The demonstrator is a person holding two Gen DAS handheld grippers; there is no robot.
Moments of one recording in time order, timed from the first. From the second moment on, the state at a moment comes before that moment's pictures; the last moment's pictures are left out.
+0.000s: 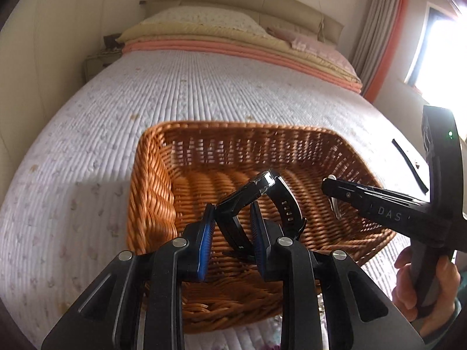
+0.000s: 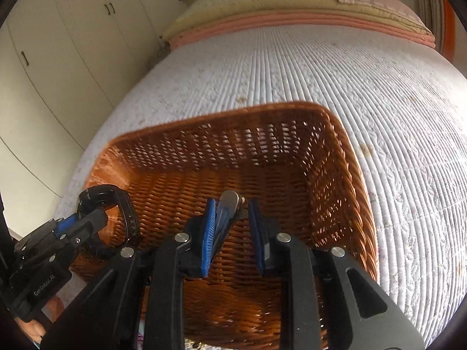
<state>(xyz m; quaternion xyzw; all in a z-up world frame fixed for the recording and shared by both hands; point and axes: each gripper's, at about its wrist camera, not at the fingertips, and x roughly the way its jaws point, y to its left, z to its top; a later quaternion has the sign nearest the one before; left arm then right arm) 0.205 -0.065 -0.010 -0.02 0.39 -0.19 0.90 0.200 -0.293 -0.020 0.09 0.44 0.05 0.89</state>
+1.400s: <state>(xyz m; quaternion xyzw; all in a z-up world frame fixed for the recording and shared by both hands) 0.058 -0.005 -0.032 -0.11 0.41 -0.24 0.87 -0.040 -0.301 -0.033 0.09 0.42 0.09 0.90</state>
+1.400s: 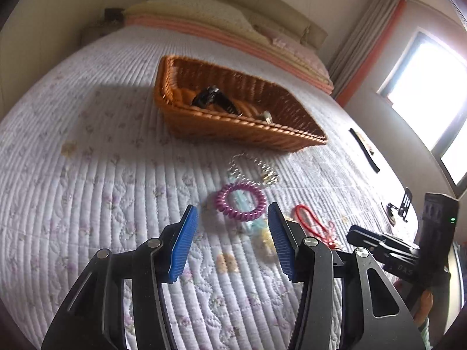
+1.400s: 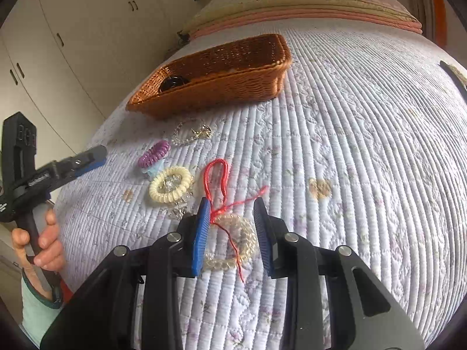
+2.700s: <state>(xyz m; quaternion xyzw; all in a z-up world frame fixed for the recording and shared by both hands) 0.059 -0.027 -0.017 -0.02 0.38 -0.21 0.90 -0.028 -0.271 -0.018 0.02 0.37 0.08 0.93</state>
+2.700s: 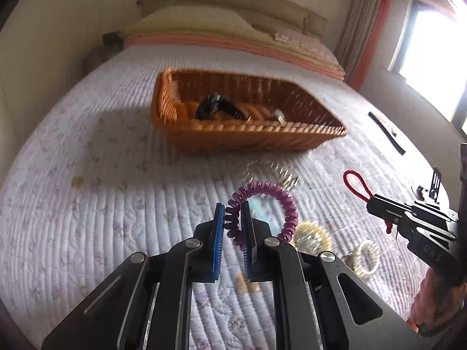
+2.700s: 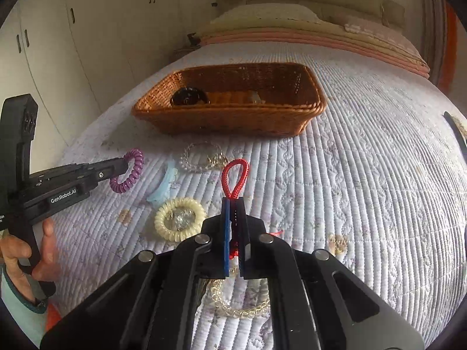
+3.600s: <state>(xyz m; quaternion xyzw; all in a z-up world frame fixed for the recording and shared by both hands) 0.212 -0.093 0.004 -0.01 0.37 -0.18 0.91 0.202 -0.292 -0.016 0.08 0.43 0.07 0.90</state>
